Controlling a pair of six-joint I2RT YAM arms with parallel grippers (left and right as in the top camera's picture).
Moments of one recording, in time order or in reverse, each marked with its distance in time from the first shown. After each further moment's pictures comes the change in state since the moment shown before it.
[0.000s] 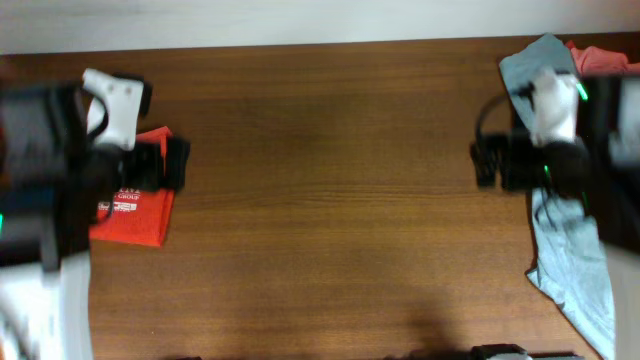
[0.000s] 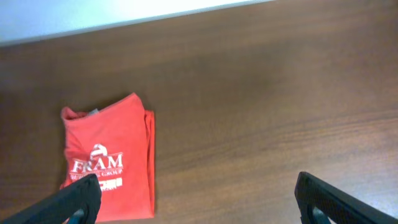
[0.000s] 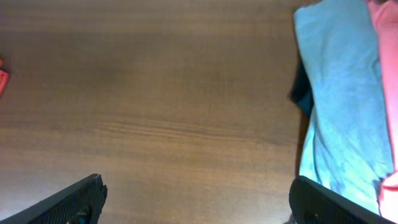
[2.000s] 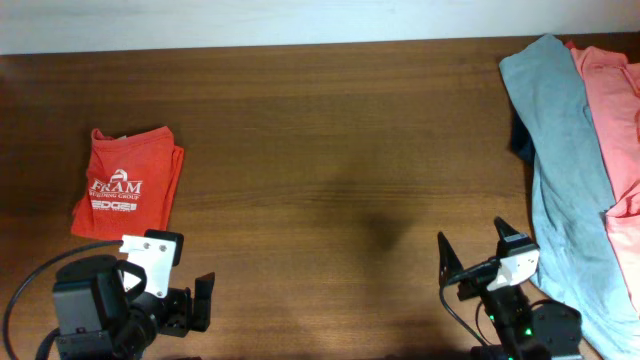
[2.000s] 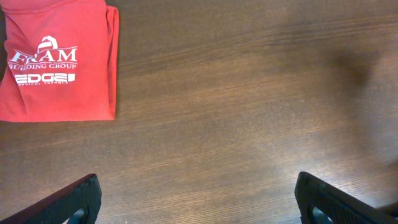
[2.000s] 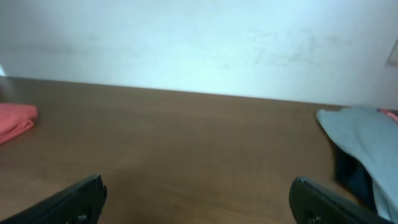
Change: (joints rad) left arm 0.000 -0.597 -0.610 -0.108 0.000 -0.007; right arm 0.017 -1.229 -1.458 0.979 -0.114 0.002
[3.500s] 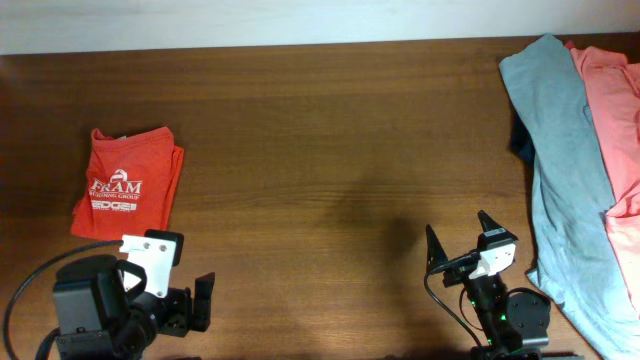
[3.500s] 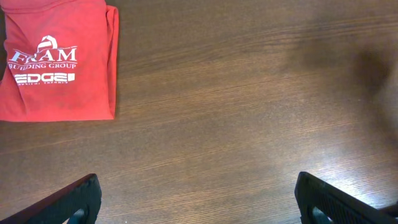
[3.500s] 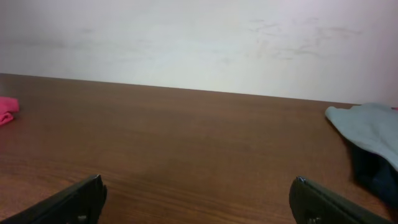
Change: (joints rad) left arm 0.000 0.000 0.000 0.000 0.000 0.000; right arm 0.007 -0.001 -0.291 0.341 0.004 -0.003
